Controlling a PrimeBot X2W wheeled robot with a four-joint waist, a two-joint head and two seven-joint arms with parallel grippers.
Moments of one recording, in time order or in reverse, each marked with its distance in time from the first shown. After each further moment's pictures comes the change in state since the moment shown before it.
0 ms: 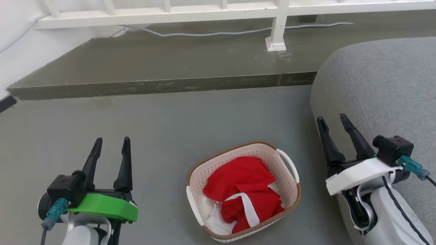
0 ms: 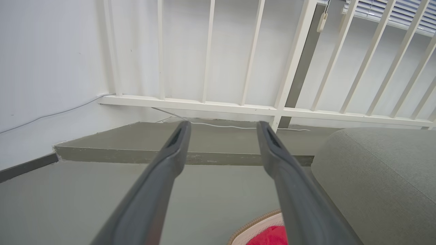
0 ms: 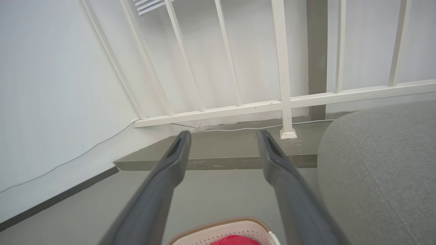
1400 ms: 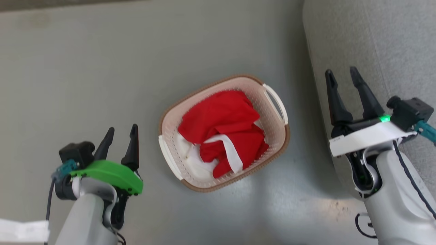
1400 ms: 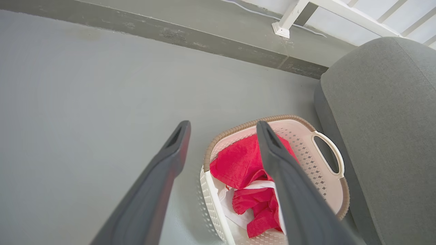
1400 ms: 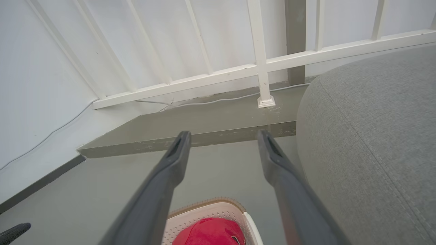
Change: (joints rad) left arm -0.229 -0.007 -0.063 0.336 -0.155 -0.010 0.068; right arm -0.146 0.014 -0.041 -0.051 -0.002 0.009 -0.004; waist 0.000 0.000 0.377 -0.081
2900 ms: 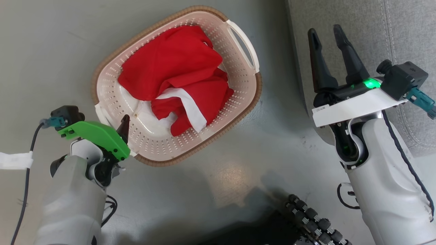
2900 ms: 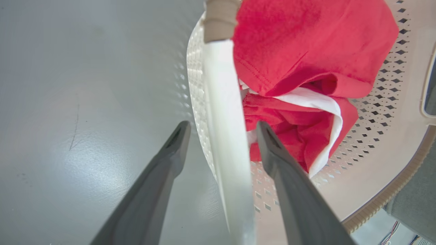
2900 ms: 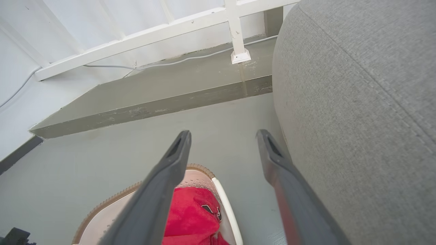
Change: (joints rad) left arm -0.372 0.001 -0.005 0.513 -0.219 -0.001 0.268; right arm -0.166 0.056 0.050 -0.007 0.031 0.000 0.000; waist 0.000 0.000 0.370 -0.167
